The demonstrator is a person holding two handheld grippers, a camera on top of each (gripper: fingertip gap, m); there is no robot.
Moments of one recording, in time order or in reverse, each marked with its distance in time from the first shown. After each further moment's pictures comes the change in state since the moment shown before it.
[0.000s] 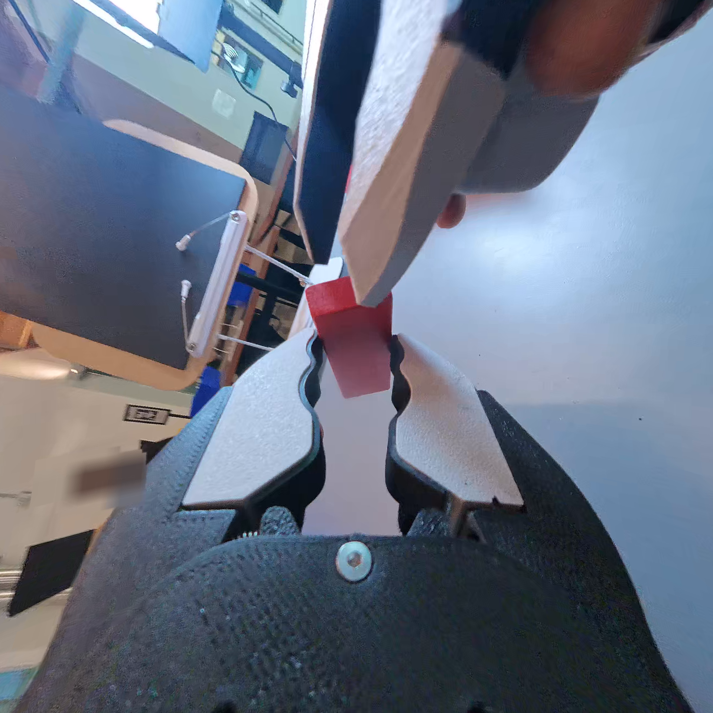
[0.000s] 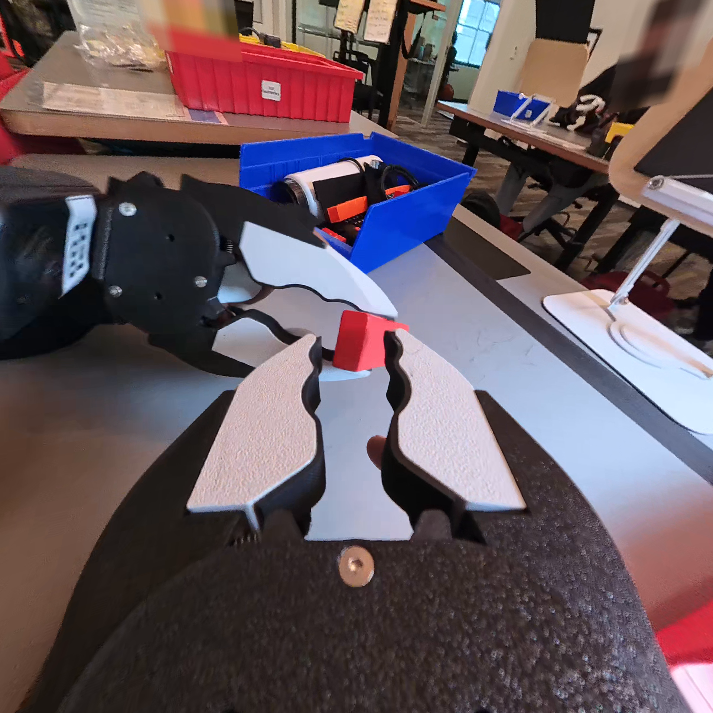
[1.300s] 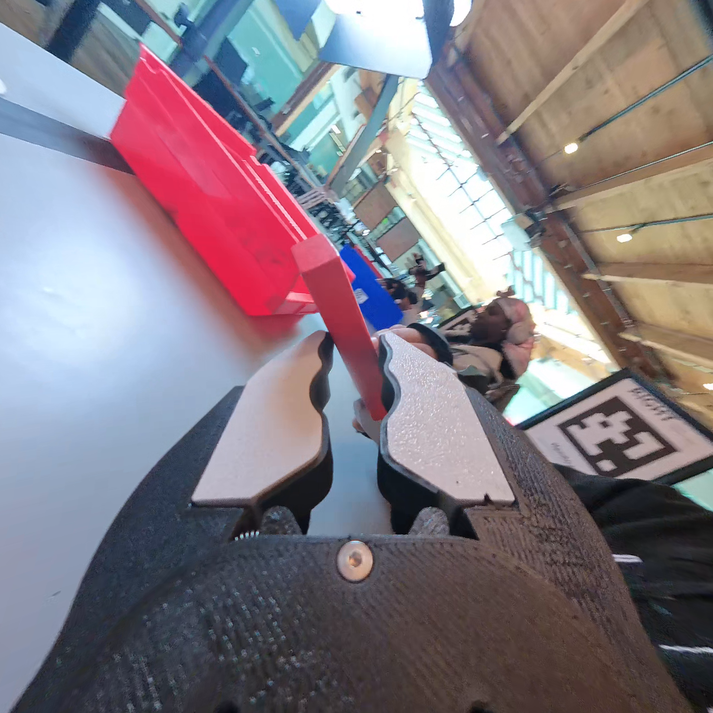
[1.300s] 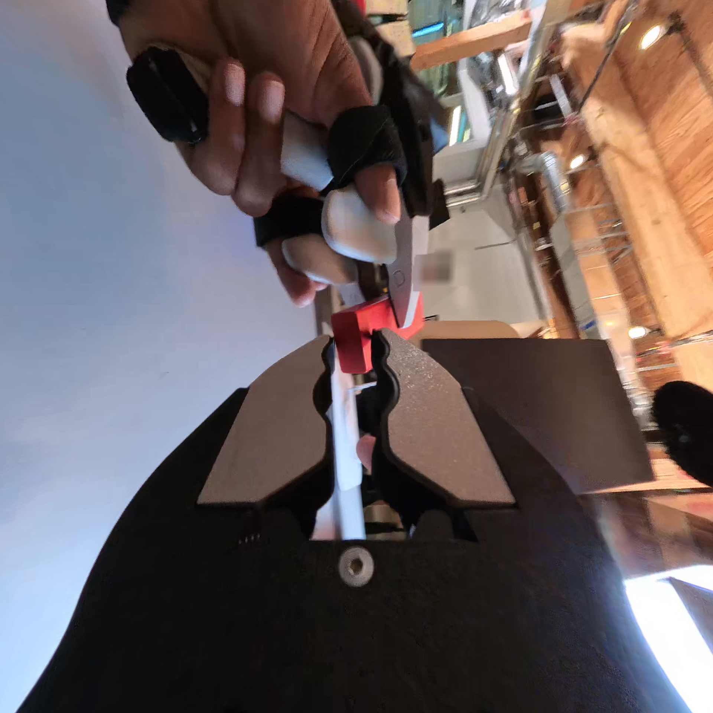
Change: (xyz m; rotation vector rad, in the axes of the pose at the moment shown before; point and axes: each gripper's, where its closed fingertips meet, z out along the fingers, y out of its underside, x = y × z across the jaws) left arm -0.024 -0.024 -0.016 0.428 0.768 -1.770; right arm -0.008 0.008 0.003 -0.040 0.318 -1.155
